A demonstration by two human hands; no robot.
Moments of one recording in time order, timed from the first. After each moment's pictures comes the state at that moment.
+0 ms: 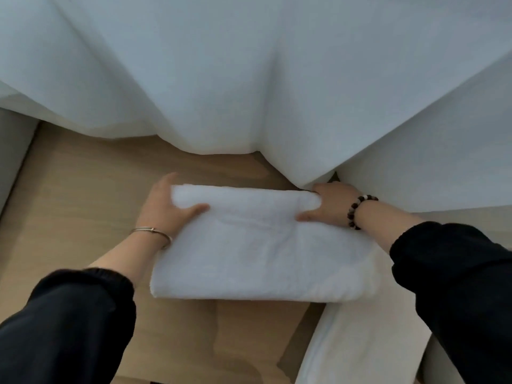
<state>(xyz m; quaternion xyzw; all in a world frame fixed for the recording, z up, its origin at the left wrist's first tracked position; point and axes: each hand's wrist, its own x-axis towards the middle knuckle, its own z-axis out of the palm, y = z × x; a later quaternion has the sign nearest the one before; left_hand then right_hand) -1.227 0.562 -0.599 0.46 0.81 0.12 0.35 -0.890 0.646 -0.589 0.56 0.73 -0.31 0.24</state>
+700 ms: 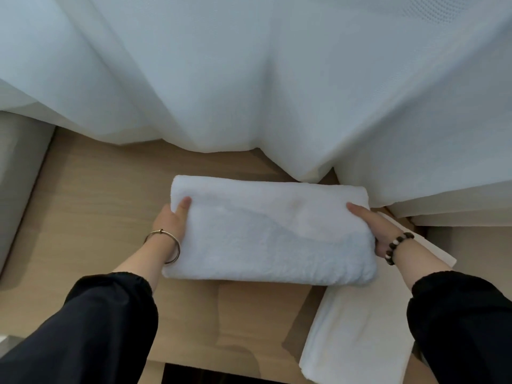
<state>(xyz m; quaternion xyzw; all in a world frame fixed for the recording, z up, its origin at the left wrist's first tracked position) -1.224 0.528 -0.600 0.28 0.85 0.13 0.43 -0.821 0.563 -0.582 0.68 0.12 -0.70 -0.18</state>
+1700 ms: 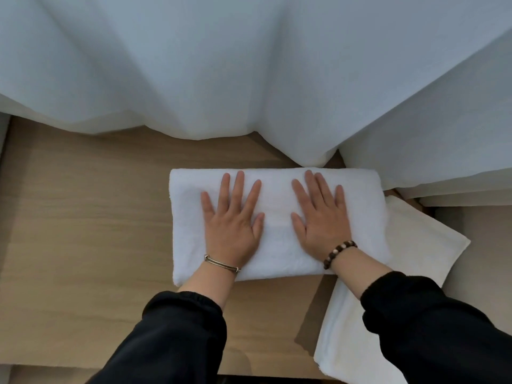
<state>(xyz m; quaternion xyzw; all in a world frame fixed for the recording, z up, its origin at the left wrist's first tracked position) -1.132 0.513 -0.626 0.75 0.65 0.03 0.10 -0.935 0.528 -0.614 0.61 0.78 -0.13 0.06</state>
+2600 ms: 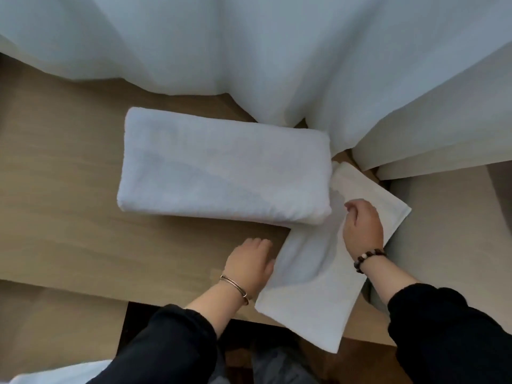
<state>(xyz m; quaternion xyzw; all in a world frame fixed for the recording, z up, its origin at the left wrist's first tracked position) -0.993 0.369 -0.610 0.72 0.59 -0.01 0.37 -0.768 0.445 -0.593 0.78 0.55 -0.26 -0.11</state>
